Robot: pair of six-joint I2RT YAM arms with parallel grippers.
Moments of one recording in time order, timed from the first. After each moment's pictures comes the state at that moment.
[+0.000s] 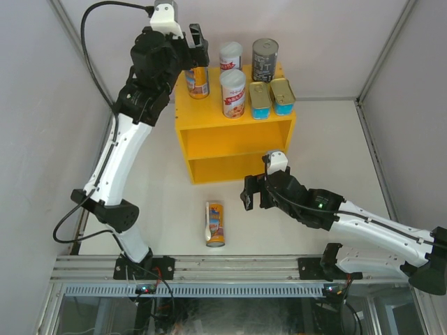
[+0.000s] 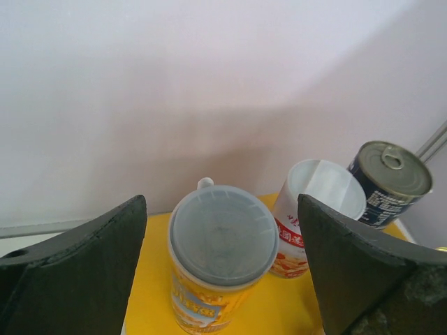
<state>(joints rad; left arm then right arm) -0.51 1.75 2.28 -0.49 -0.30 -0.15 1.04 1.01 0.89 -0.55 0.38 0.59</state>
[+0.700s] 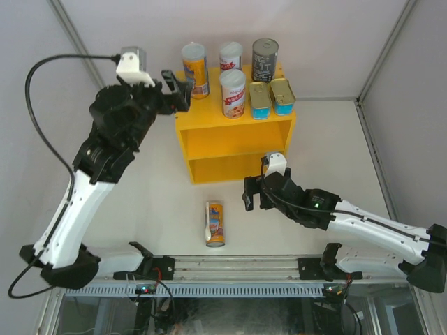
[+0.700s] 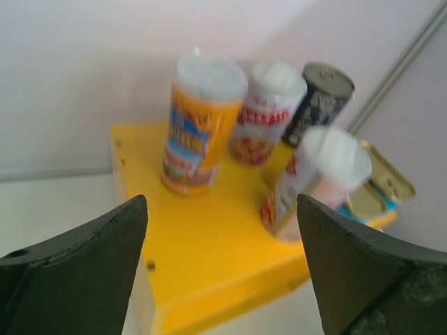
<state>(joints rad) -0.58 1.26 1.78 -0.45 -0.28 -0.25 1.05 1.03 0.89 -0.57 0.43 0.59</state>
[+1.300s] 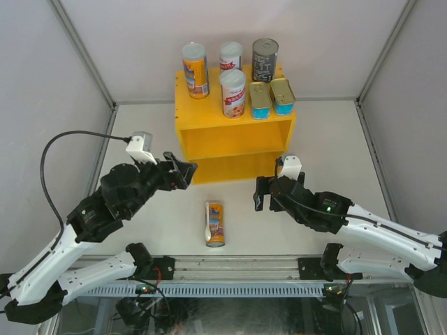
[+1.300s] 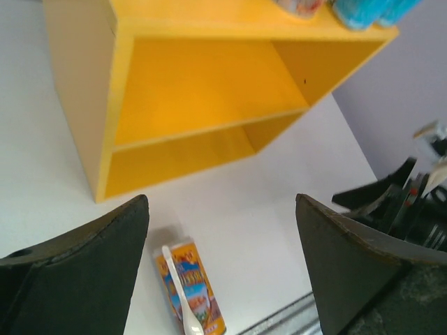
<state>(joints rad) -0.85 0.74 1.10 -0.58 -0.37 -0.54 1.07 0.96 0.89 -0.72 0.53 0.70</state>
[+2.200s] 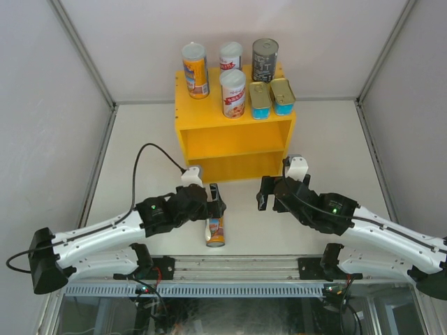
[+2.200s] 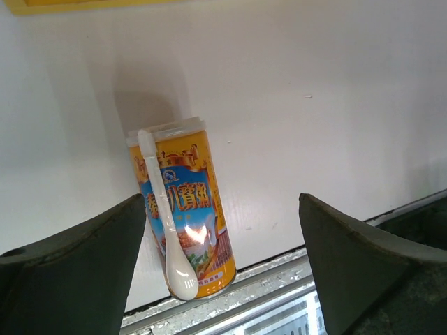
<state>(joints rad) -1.07 0.97 0.74 -0.53 -0.38 -0.93 1.07 0.90 0.89 -0.78 0.54 0.79</state>
